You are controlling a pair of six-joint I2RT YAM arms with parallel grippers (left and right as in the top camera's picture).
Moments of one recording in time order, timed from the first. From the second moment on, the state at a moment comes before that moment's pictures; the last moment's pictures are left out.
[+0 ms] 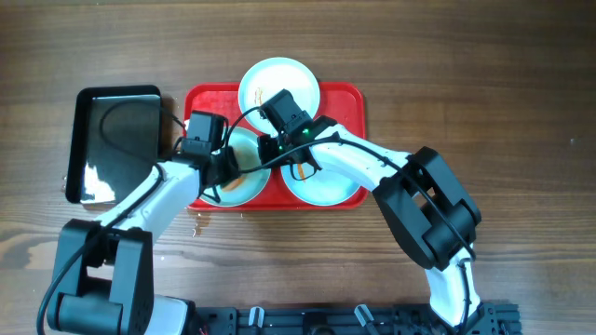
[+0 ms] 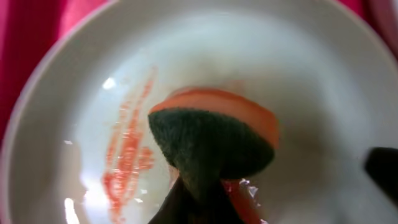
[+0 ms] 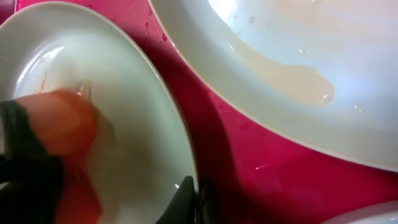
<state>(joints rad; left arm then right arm) -0.20 1.61 0.80 -0.40 -0.05 -0.45 0.71 2.13 1.41 -0.37 -0.21 0.47</state>
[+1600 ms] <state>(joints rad) -0.22 1.75 0.94 -0.52 -0.45 -0.46 0.72 2.13 1.41 -0.36 -0.20 0.49</state>
